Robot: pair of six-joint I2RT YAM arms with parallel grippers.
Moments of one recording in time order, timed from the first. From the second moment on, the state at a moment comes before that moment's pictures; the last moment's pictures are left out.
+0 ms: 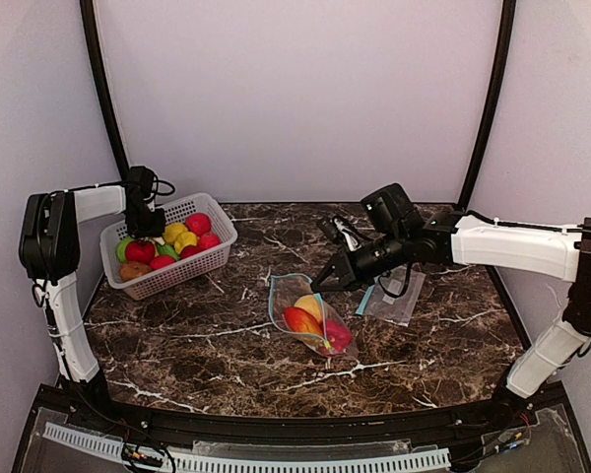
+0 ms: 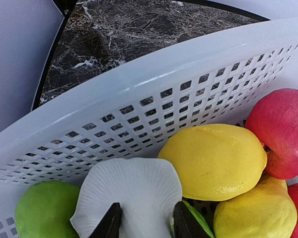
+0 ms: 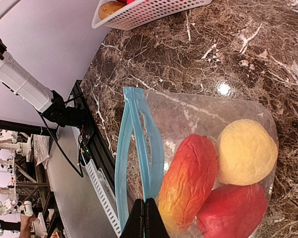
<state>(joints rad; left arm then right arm) -0.03 2.00 1.54 -0.53 -0.17 -0.17 0.81 1.56 1.18 -0.38 -0.60 0.49</state>
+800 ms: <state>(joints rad) -0.06 1.41 1.35 -0.55 0.26 -0.15 0.81 1.54 1.18 -0.38 -0.60 0.50</state>
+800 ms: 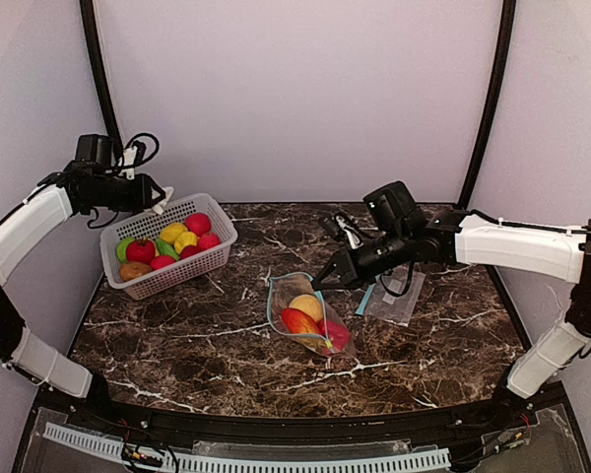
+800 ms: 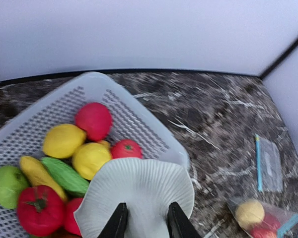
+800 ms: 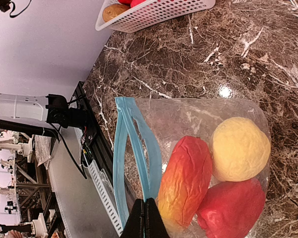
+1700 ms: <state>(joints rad) -0.97 1.34 1.10 -0.30 0.45 -0.36 0.84 1.55 1.23 -0.38 -0.63 0.48</state>
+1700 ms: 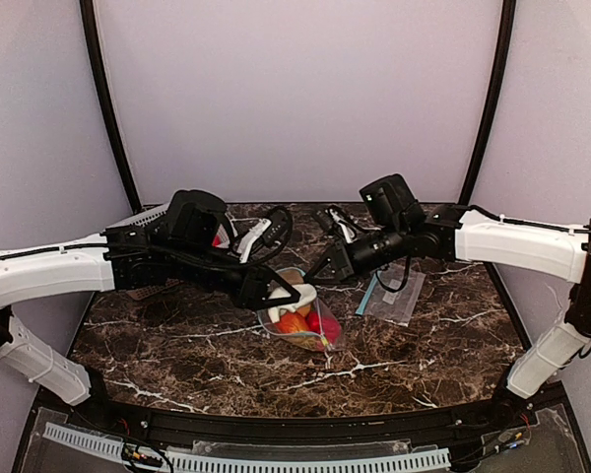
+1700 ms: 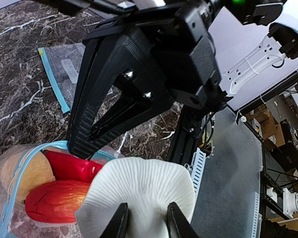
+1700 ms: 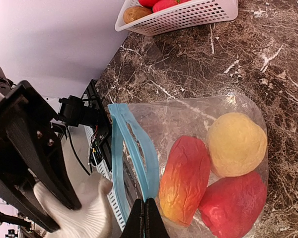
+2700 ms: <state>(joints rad) -1.07 1.52 1.19 -0.48 -0.12 -0.44 0.89 1.61 1.23 -0.33 -0.63 0.55</state>
